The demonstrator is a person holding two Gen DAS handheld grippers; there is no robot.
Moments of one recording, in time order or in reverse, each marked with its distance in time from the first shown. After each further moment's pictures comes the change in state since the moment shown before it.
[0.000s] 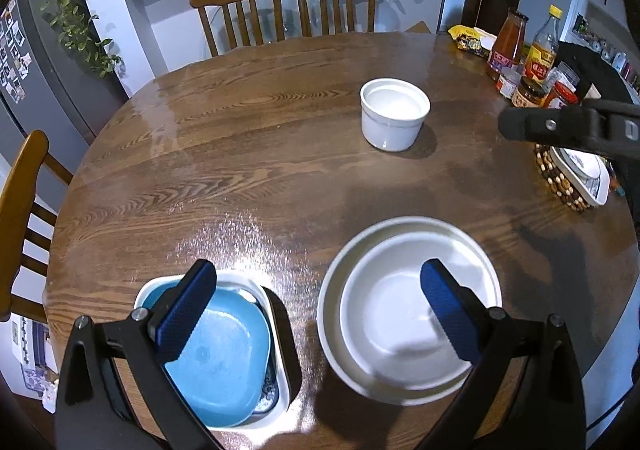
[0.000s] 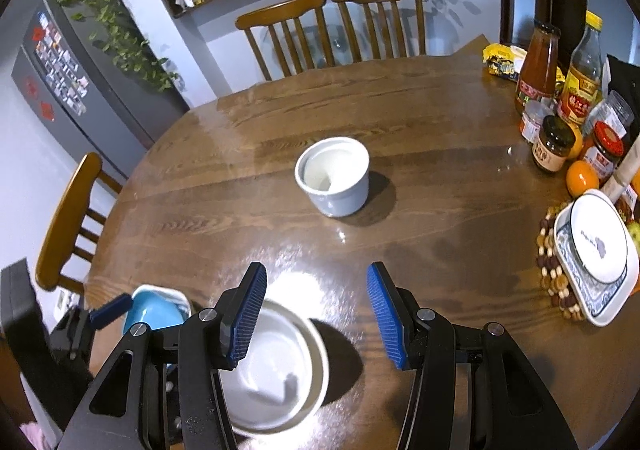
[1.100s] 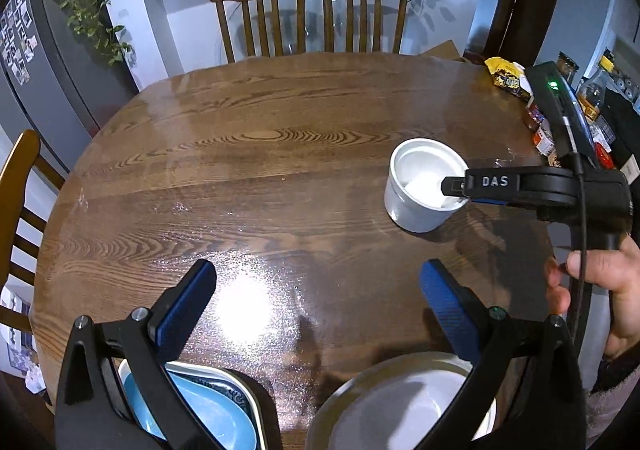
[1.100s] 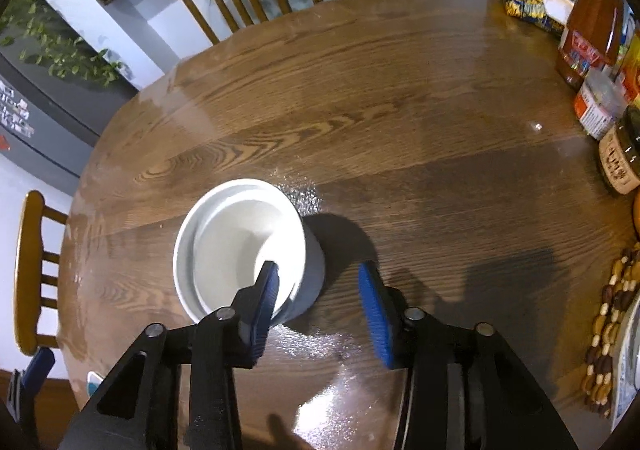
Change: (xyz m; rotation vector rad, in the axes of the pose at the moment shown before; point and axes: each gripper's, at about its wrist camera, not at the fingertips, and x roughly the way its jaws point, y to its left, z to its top) left arm 0.052 0.008 0.073 -0.107 0.001 0.026; right arm 0.143 -0.041 0.068 0.129 0.205 -0.003
